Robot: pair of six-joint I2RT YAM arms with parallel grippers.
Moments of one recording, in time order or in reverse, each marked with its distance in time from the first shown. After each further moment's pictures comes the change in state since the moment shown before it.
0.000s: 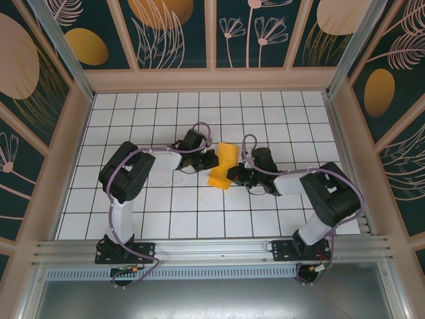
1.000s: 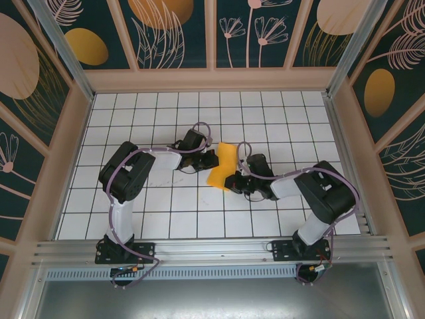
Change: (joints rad) left arm 0.000 0.000 0.000 0.000 0.000 0.008; right arm 0.060 0.045 -0.040 0.003 0.017 -0.001
